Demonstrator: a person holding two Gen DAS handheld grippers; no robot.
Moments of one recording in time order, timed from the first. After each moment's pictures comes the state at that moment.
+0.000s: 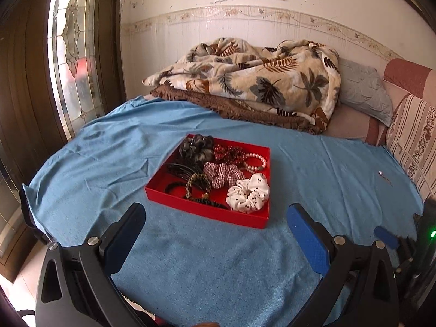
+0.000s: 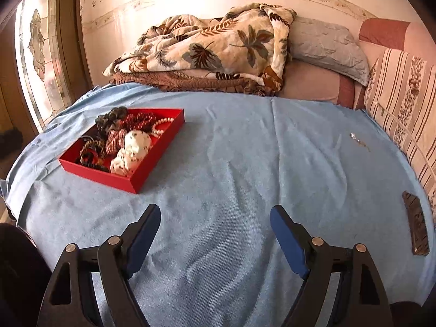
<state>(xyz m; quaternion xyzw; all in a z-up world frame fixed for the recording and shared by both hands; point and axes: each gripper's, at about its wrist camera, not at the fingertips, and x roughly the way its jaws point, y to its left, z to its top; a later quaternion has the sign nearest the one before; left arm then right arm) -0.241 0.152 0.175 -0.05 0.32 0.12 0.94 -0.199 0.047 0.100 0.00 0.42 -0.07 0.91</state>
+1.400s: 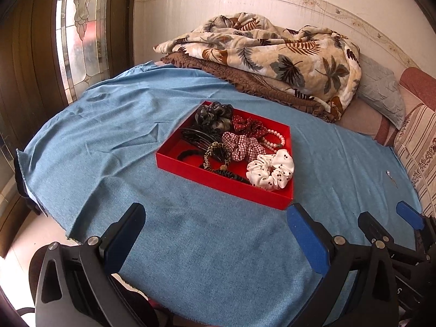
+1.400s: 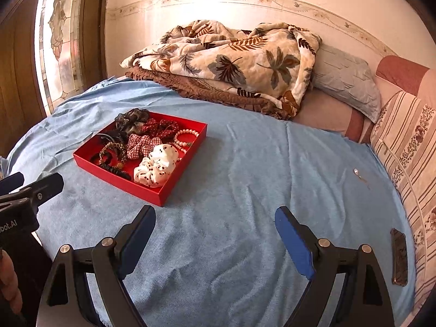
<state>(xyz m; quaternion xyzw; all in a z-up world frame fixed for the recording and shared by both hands) -0.242 0.193 0.140 -0.11 0.37 0.13 0.91 -0.184 0.102 0.125 -0.08 0.41 -0.05 0.91</state>
